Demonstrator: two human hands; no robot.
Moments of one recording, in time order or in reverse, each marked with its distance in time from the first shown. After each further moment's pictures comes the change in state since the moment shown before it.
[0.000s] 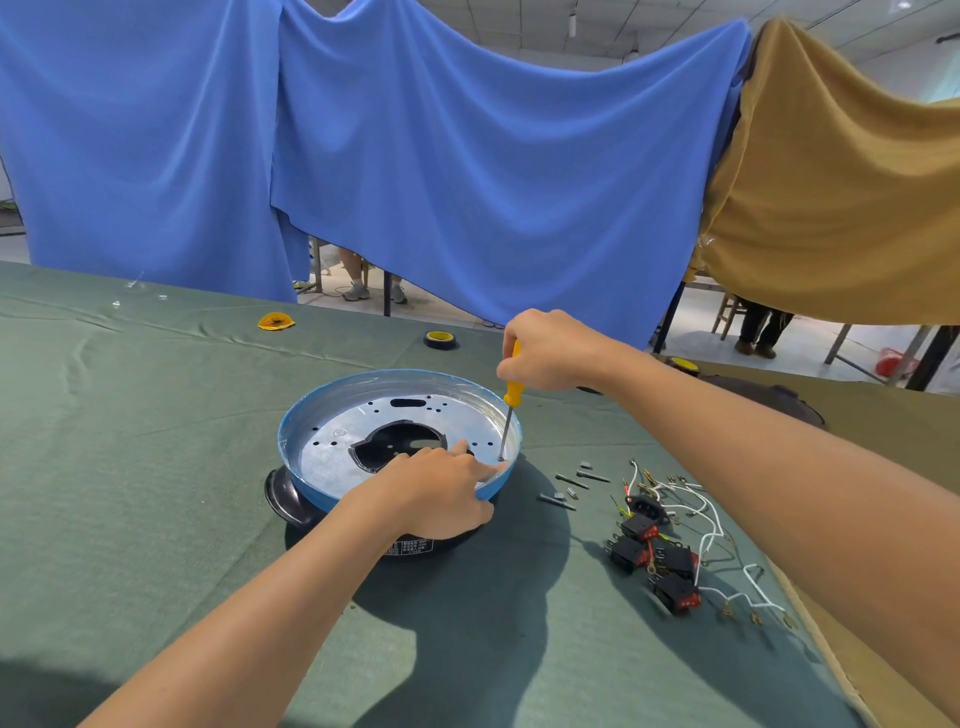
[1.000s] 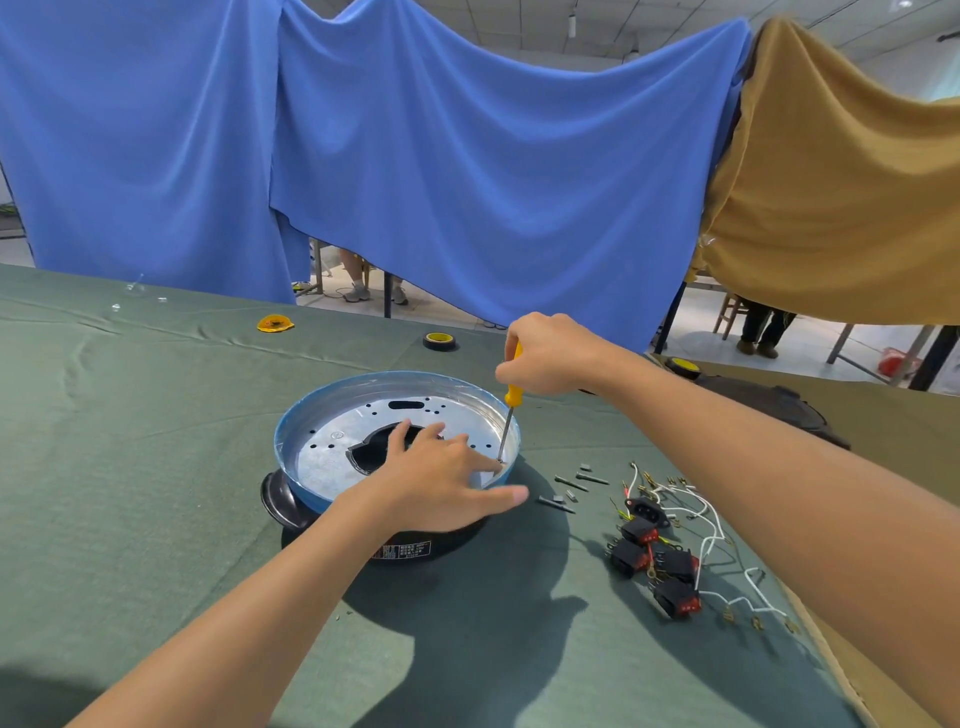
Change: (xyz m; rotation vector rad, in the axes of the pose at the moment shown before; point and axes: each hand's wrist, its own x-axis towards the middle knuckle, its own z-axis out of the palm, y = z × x) left_hand 0.000 -0.002 0.000 -0.123 0.154 -0.029; right_hand -0.007 -0.001 -0.002 0.002 0.007 0.018
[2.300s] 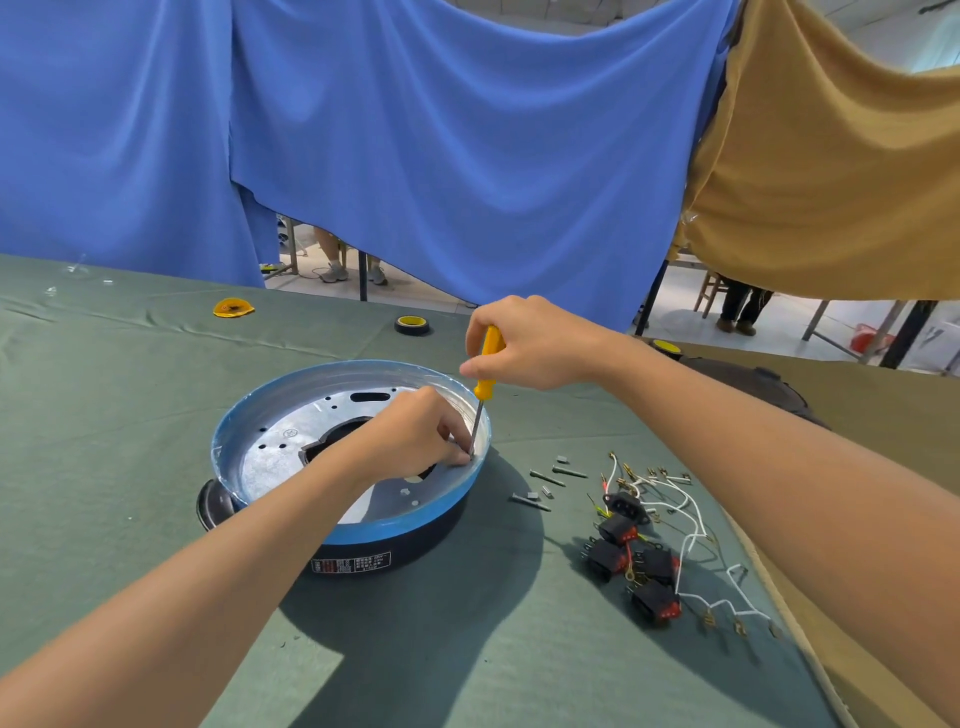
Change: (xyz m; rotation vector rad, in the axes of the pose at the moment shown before) left_hand 0.059 -0.012 -0.007 -0.316 0.111 0.127; right_hand 0.001 0.020 -0.004 0.059 -0.015 -0.272
